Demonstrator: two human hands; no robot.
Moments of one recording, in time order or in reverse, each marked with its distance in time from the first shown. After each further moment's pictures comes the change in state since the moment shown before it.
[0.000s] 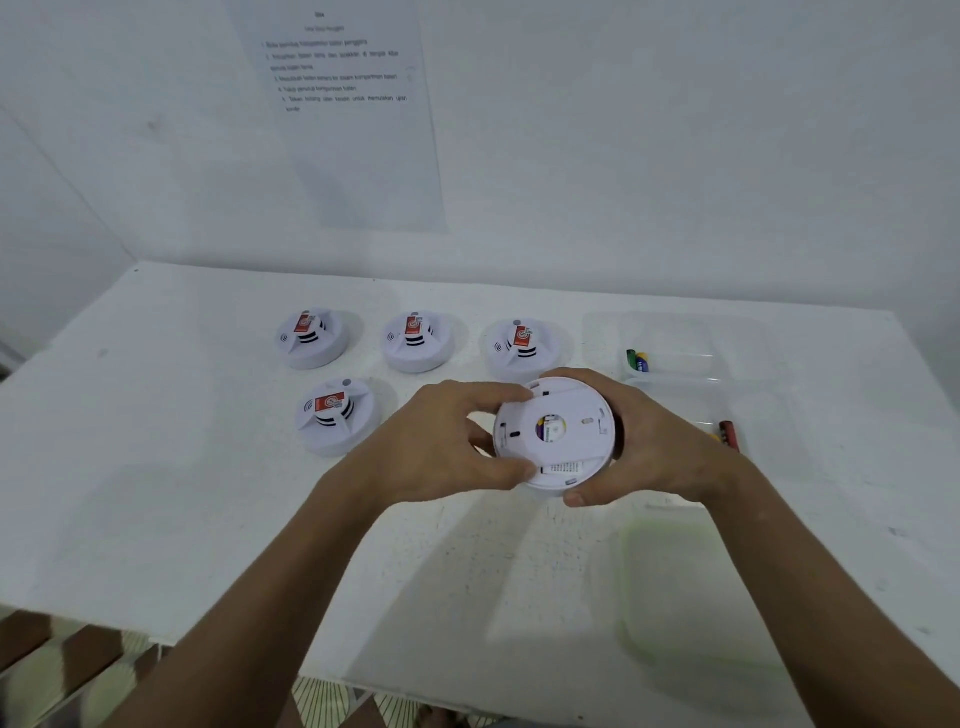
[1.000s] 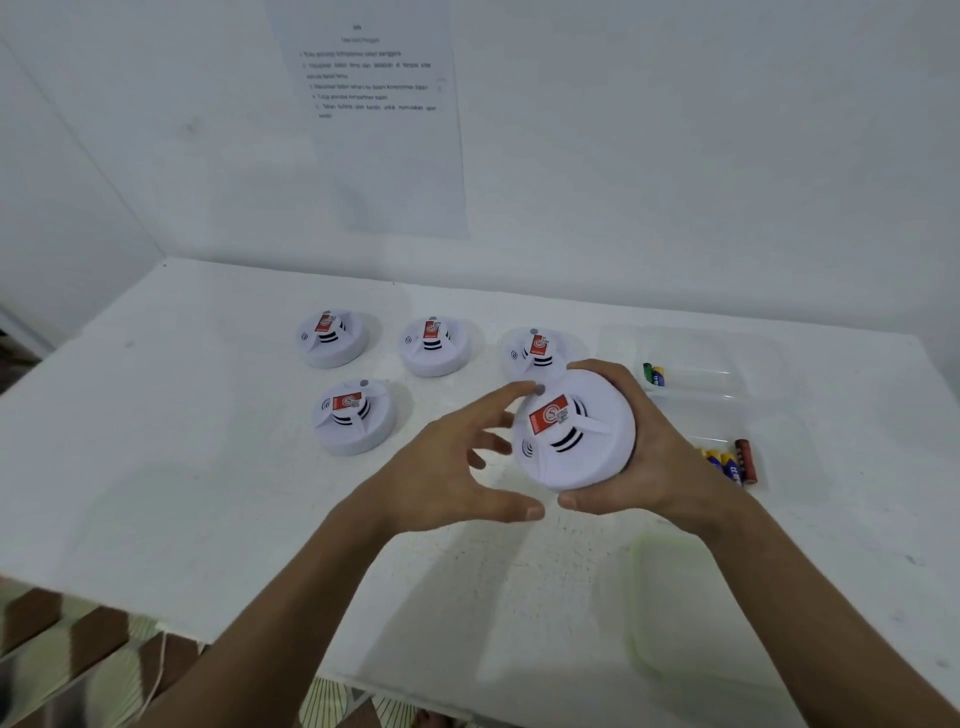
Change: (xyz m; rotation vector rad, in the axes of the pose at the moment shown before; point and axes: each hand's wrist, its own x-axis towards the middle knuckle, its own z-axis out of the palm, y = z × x) left_hand -0.014 -0.018 0.011 -0.109 0.002 0.023; right_hand 0.001 0.001 0.021 0.077 0.172 -0.140
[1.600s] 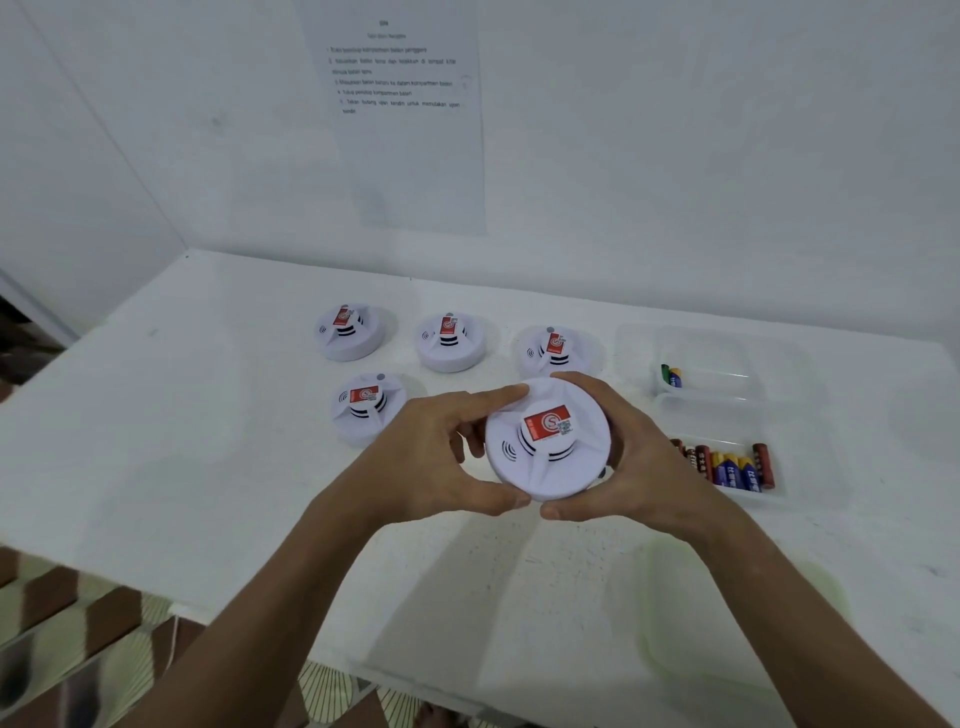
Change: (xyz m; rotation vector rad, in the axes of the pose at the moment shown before) left_hand -0.014 -0.013 -0.019 0.129 0.171 0.112; right_hand 0.007 0.005 0.018 -0.169 -0.004 0.032
